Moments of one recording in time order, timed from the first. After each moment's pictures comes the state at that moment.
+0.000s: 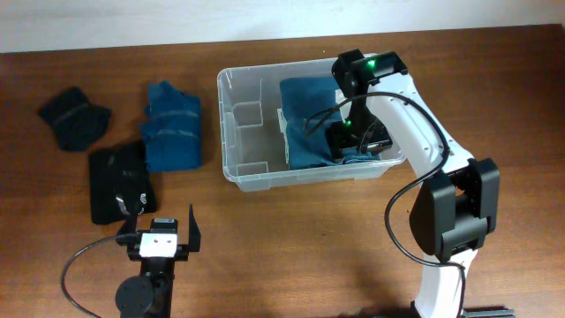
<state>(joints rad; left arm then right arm) -0.03 0.01 0.01 -0.08 -0.02 0.23 0.28 2.07 1.87 -1.48 -0.05 0.11</state>
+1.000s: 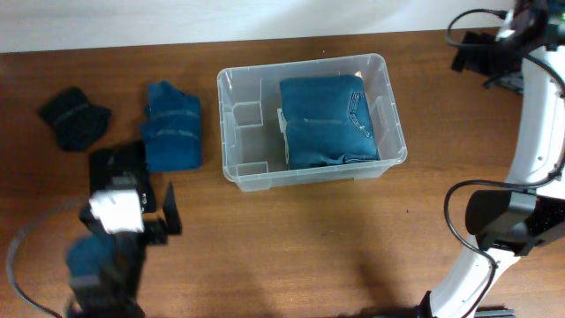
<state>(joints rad) 0.05 0.53 0.68 -0.49 0.02 0.05 -0.27 2.07 2.42 -1.50 0.04 0.21</state>
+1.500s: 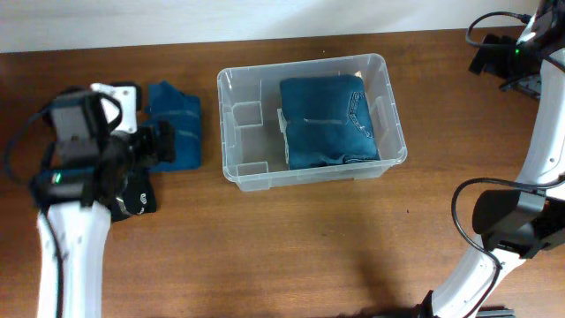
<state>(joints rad) 0.09 1.35 1.30 -0.79 0.16 0.07 -0.33 2.07 2.42 -1.50 0.04 0.21</state>
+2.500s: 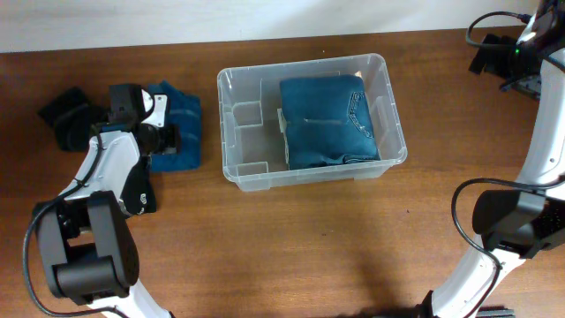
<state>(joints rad) 0.09 1.92 1.31 -0.52 0.13 0.14 -0.33 2.07 2.42 -1.50 0.04 0.21</state>
